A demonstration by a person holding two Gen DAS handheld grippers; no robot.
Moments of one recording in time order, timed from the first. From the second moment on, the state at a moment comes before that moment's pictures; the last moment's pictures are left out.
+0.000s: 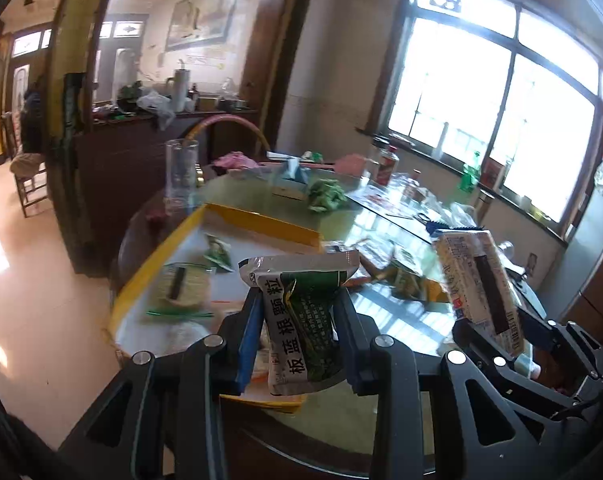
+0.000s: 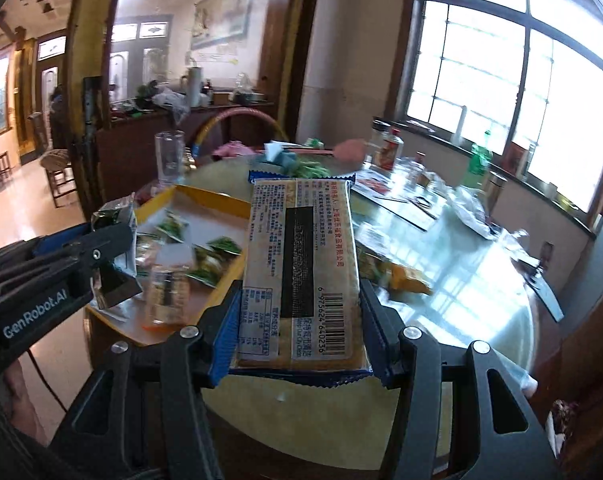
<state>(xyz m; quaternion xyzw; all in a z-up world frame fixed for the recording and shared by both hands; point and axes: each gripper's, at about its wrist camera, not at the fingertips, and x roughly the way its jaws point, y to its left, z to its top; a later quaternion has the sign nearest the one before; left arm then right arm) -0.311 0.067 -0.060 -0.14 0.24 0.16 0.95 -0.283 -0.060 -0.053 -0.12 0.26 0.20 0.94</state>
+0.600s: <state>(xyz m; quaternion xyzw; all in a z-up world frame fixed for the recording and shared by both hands) -0.317 0.154 -0.100 -0.19 0.28 0.21 0.92 -0.261 0.003 -0.089 -0.11 0.32 0.29 0.90</state>
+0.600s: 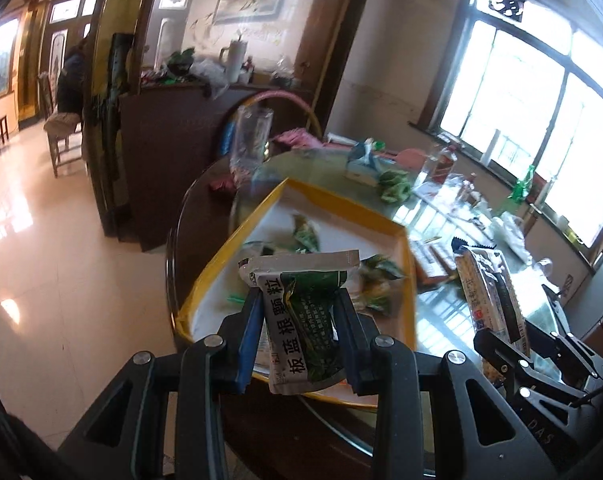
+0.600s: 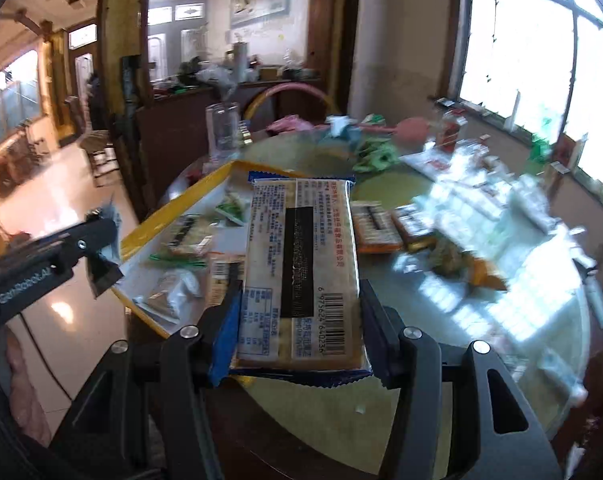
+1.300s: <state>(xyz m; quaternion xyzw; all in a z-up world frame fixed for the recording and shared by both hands) -0.195 0.232 -0.152 -0.16 0.40 0.19 0.88 -0.105 0.136 -0.158 -0.11 0.46 0.31 0.83</state>
